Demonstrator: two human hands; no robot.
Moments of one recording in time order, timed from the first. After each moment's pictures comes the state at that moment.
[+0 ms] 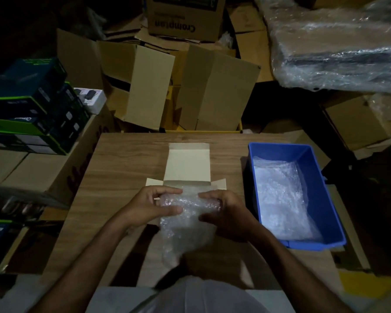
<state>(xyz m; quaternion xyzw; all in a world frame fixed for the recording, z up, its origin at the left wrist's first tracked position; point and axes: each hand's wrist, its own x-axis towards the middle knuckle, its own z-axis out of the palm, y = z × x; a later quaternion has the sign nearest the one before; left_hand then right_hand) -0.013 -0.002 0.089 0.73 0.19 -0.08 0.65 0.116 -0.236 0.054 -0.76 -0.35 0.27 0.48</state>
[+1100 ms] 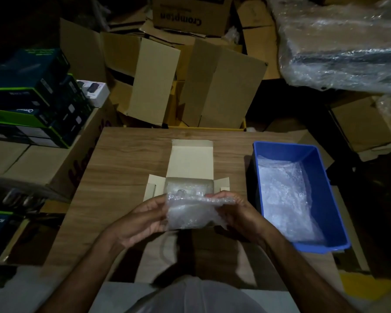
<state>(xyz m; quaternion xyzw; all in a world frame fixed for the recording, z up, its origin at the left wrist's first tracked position) -0.041 -0.006 0.071 0.47 0.18 -0.13 0.85 0.110 -0.237 0.069 -0.56 -0.07 0.49 0.66</state>
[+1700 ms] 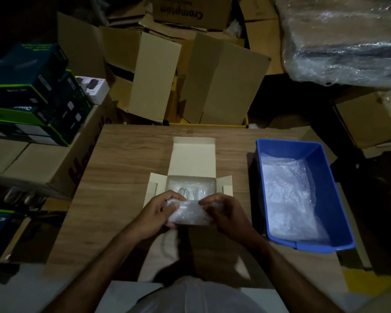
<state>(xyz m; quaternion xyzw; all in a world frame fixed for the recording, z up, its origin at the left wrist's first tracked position) -0.023 -0.009 0.033 0.74 0.19 -0.03 0.65 0.100 -0.222 0.008 -0.68 -0.27 0.27 0.63</state>
